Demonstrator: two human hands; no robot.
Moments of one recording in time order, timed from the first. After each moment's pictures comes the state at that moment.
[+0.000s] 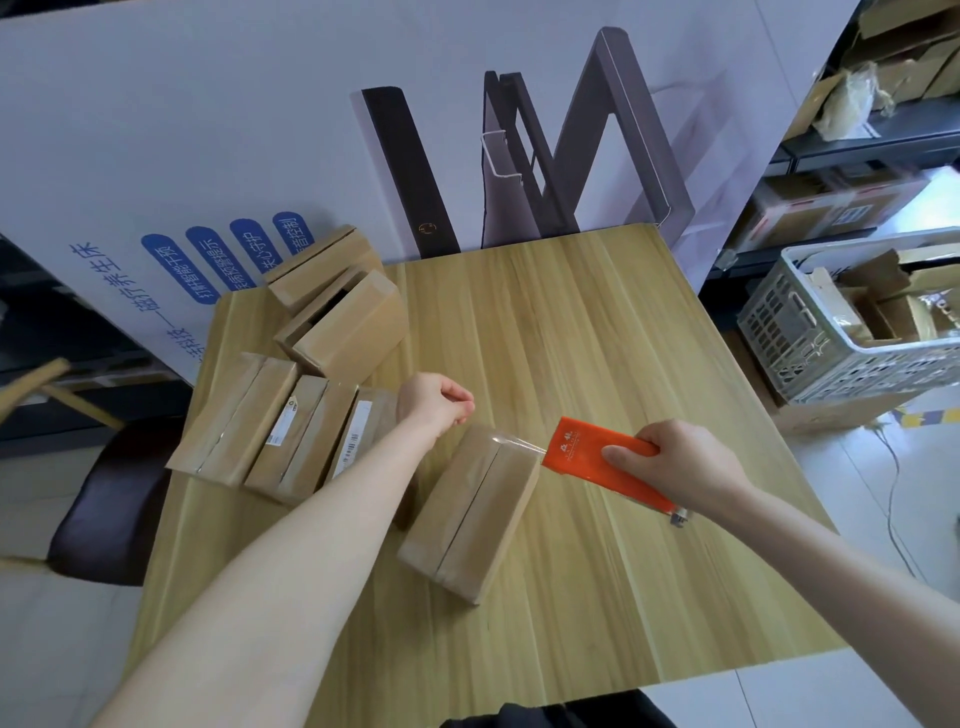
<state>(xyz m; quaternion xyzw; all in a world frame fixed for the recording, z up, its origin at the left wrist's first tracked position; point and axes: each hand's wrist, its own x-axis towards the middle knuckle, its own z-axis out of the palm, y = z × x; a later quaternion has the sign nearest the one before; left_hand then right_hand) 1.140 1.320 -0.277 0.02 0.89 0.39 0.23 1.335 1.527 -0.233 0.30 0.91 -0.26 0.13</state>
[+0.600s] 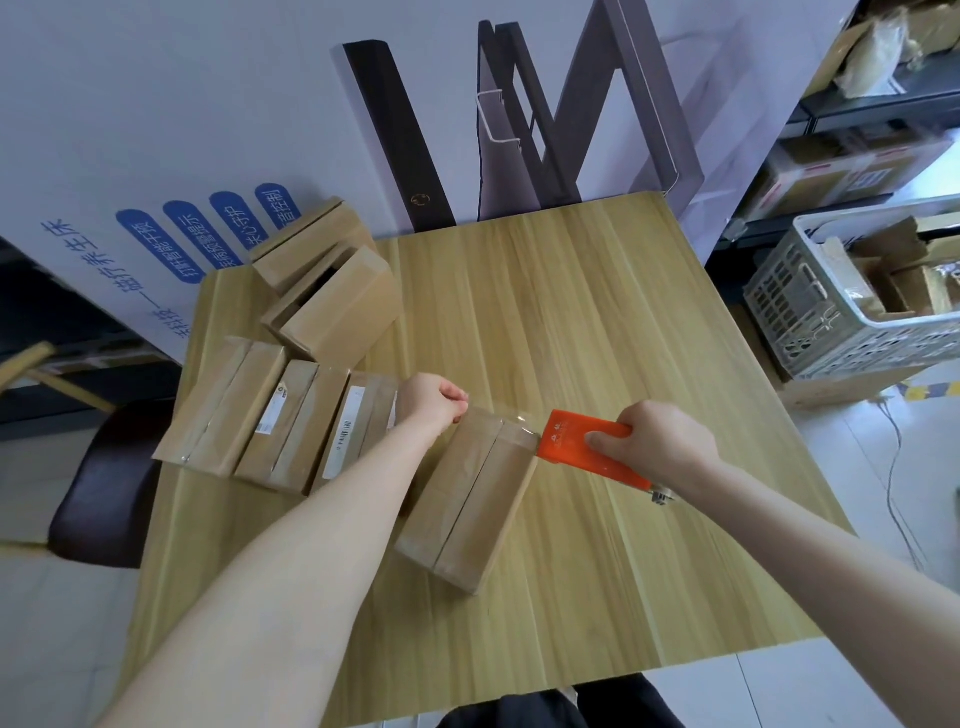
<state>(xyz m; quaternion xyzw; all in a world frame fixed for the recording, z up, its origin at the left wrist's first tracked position) 1.133 1.323 -0.316 0.00 0.91 0.34 0.24 1.302 1.524 -0.266 0.31 0.92 -0.17 0.17</state>
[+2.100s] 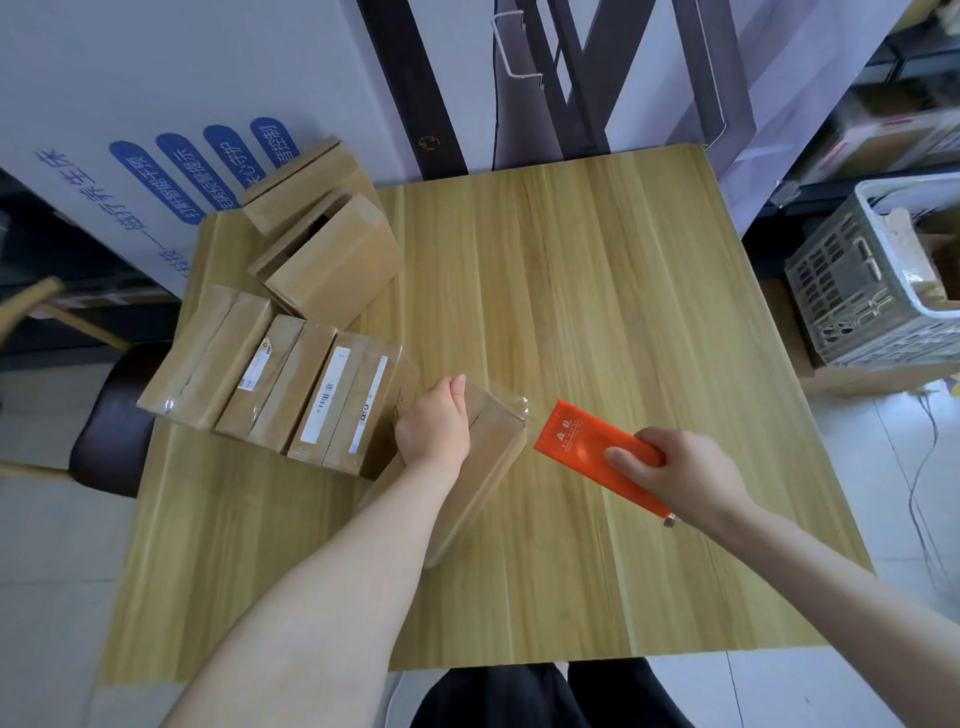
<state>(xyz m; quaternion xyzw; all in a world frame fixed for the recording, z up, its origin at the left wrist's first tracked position) 1.192 1.333 -0.373 0.03 0.99 0.15 0.05 1.348 1.555 -0.299 0.26 0.90 -0.32 0.16</state>
